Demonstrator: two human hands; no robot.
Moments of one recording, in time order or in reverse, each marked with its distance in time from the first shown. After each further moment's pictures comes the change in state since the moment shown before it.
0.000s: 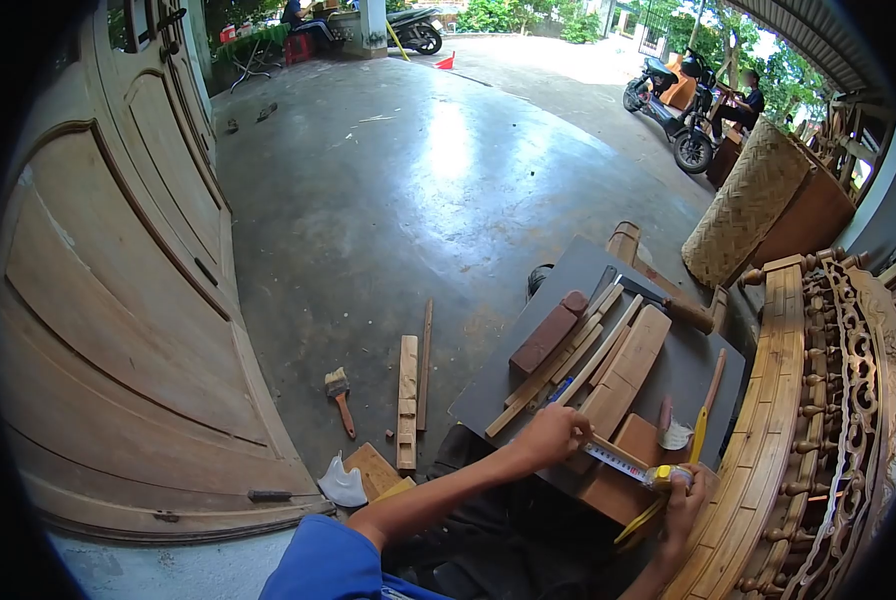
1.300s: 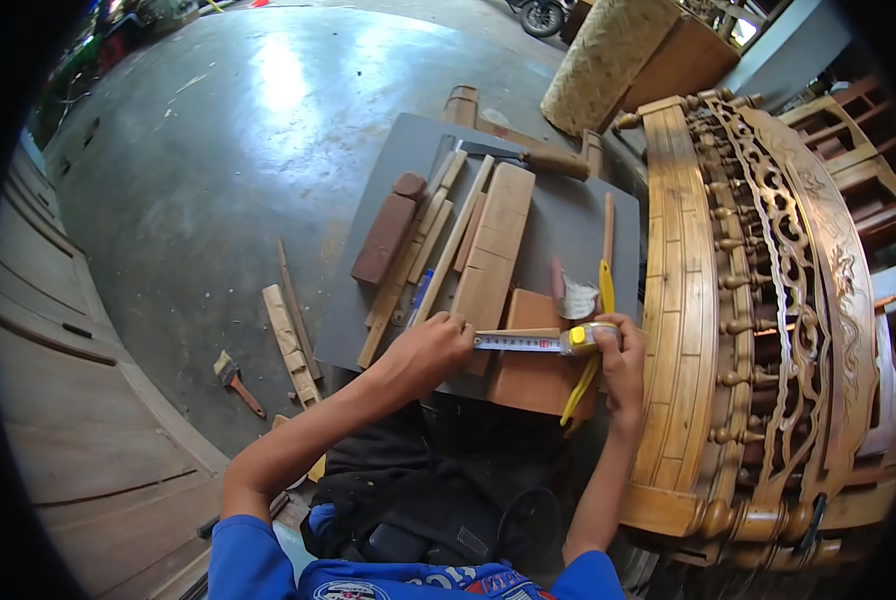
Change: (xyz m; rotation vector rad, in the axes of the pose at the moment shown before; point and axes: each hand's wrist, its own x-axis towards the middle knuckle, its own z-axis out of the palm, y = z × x) left_hand 0.003 0.006 -0.010 0.647 -0.307 0.483; right_hand 0.022 -0.009 -0.004 0.036 -0.015 0.009
